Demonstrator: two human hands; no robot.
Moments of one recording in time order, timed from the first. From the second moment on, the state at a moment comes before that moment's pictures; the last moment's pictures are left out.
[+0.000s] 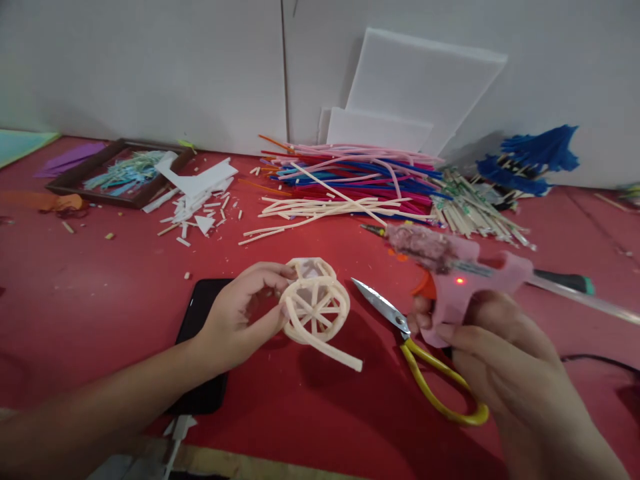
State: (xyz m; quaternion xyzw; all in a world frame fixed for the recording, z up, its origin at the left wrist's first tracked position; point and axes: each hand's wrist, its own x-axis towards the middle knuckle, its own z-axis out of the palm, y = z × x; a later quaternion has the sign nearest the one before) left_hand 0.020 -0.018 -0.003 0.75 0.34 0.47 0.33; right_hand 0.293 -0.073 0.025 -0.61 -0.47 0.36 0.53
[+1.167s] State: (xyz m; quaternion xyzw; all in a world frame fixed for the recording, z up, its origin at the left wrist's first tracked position) left_hand 0.020 -0.020 0.002 0.82 0.30 0.45 0.19; right_hand 0.239 -0.102 0.042 -0.52 -0.78 -0.06 0.34
